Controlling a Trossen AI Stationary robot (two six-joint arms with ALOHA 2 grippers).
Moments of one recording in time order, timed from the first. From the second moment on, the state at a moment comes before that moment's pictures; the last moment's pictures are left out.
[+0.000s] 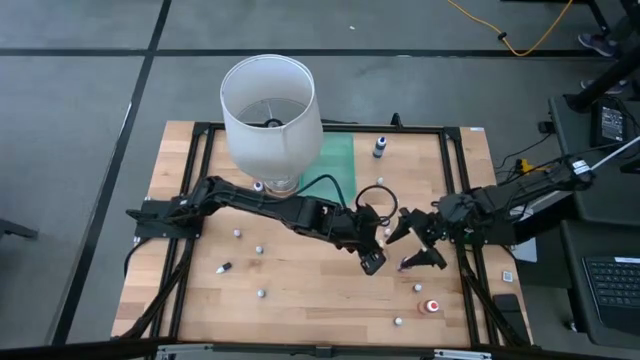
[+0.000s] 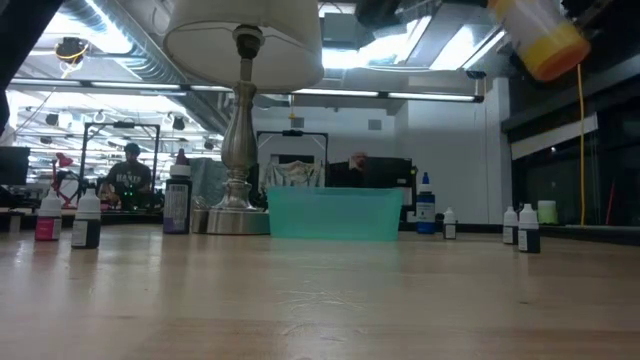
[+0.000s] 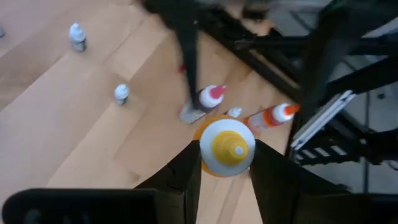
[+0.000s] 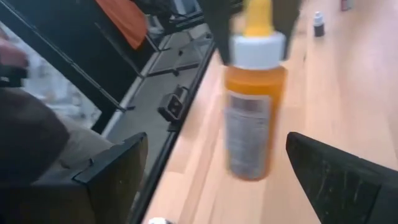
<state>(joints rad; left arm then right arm) -0.22 2.16 2.18 -0.73 -0.14 -0.81 0.33 0.79 0.48 -0.05 -0.20 0.41</state>
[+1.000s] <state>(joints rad) -0.21 2.14 2.18 -0.70 -0.17 -0.77 0.35 0.93 0.48 0.09 -0.15 0.52</state>
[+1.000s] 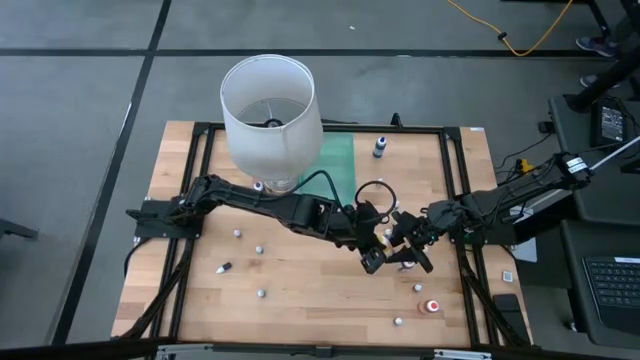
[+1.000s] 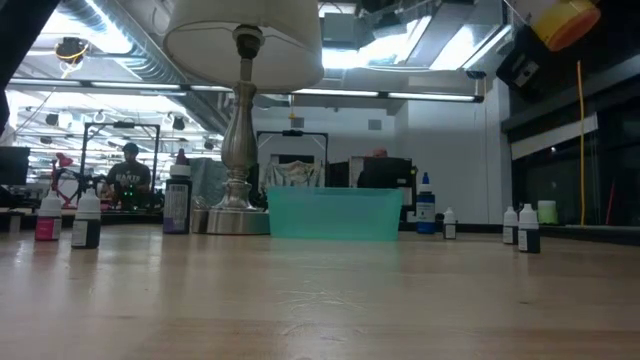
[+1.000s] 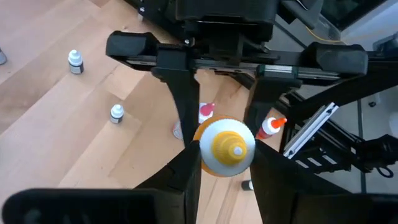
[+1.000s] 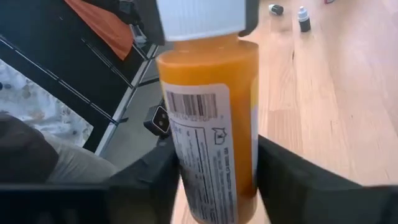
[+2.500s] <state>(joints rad) -0.41 2.10 2.18 -0.41 -0.75 -0.55 0.53 1.11 0.79 0.25 0.21 0.21</state>
